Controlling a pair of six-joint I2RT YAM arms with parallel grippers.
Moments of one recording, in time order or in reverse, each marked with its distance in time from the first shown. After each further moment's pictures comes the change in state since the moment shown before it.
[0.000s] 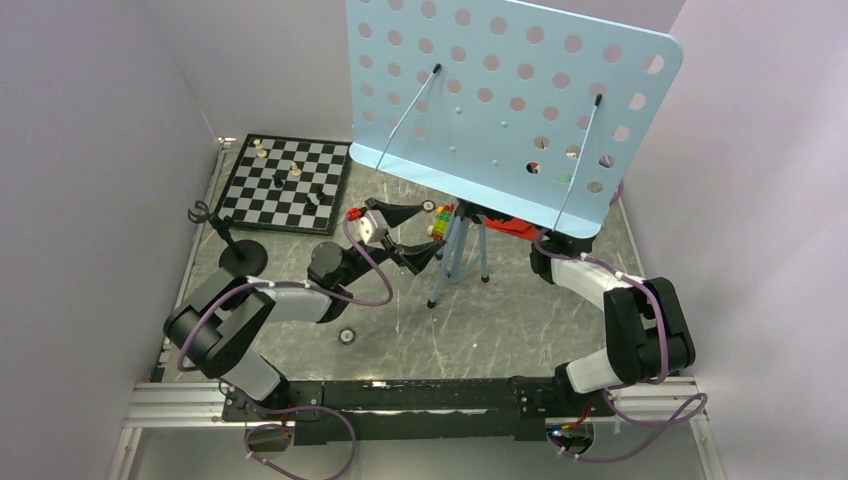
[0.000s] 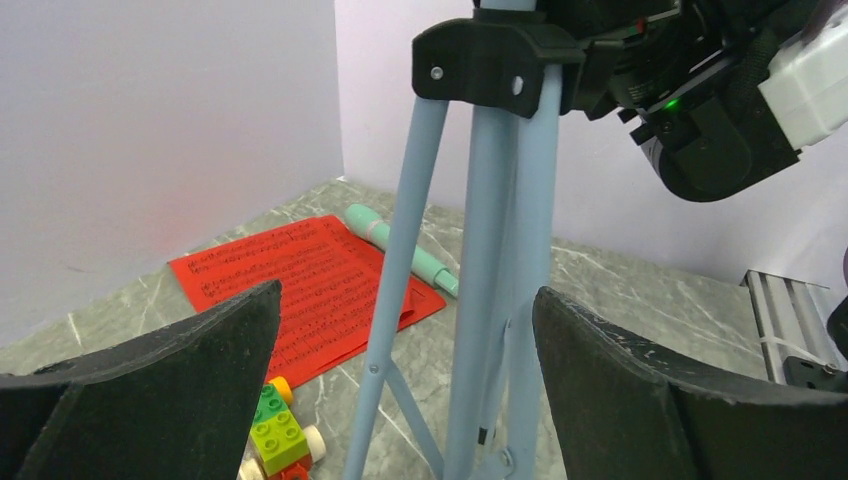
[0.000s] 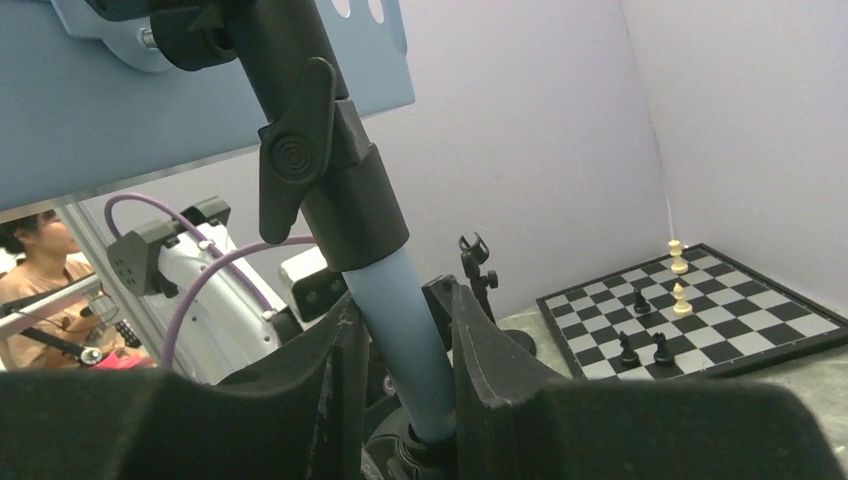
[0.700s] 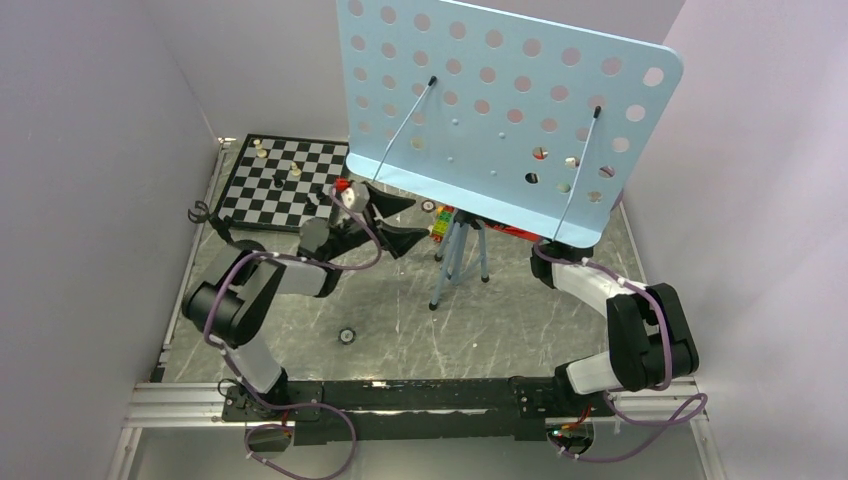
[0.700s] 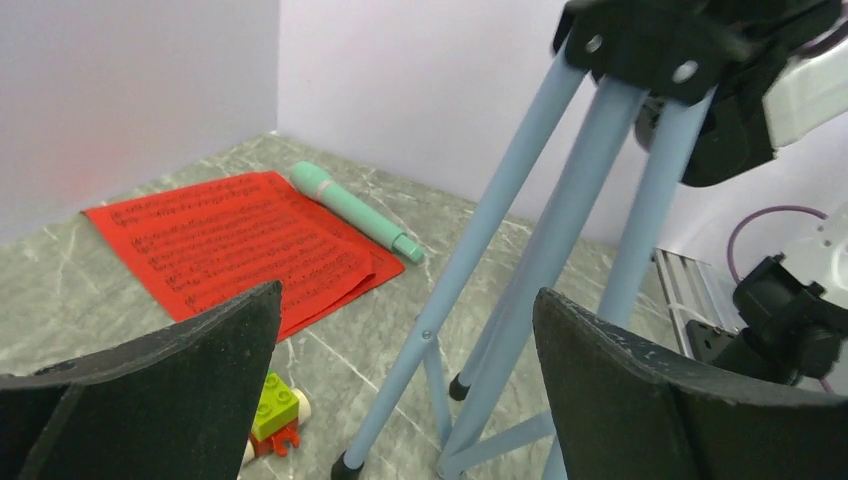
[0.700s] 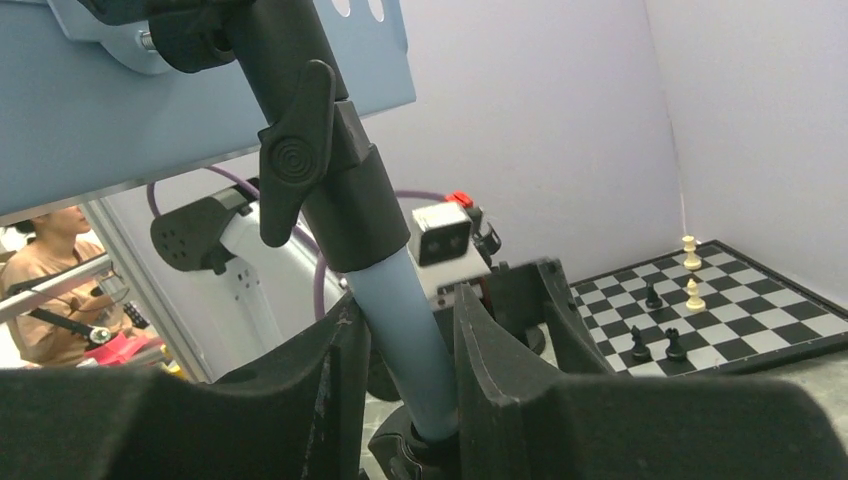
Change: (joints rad) left arm 0.200 0.208 0.130 0.078 0.324 -0.292; right arm 0.004 -0.030 -0.016 -0.002 -0.021 0.000
